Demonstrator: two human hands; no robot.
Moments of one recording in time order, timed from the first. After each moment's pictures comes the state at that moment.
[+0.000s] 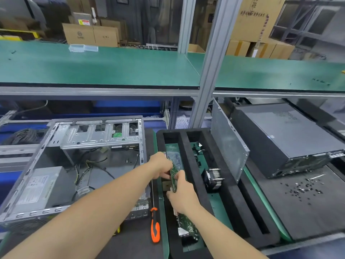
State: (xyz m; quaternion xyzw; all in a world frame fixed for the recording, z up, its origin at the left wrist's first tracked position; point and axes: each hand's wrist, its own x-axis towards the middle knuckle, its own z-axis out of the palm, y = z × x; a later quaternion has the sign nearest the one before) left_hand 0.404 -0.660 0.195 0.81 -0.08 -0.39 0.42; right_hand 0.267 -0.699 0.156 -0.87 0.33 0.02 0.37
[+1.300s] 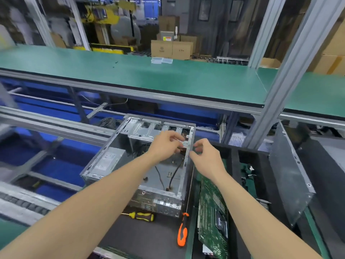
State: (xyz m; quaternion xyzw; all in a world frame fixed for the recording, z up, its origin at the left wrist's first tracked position) left_hand 0.443 -0.546 0.263 0.85 -0.11 -0.10 0.51; right_hand 0.367 -0.711 0.246 -0.90 0.11 -0.07 0.42
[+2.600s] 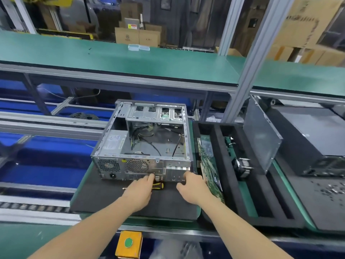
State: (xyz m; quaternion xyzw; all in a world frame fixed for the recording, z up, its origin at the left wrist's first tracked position) left_hand 0.322 -0.384 0.100 0.93 -0.35 -0.10 0.01; right_hand 0.228 -0.583 0.169 -0.92 0.21 0.12 0.29
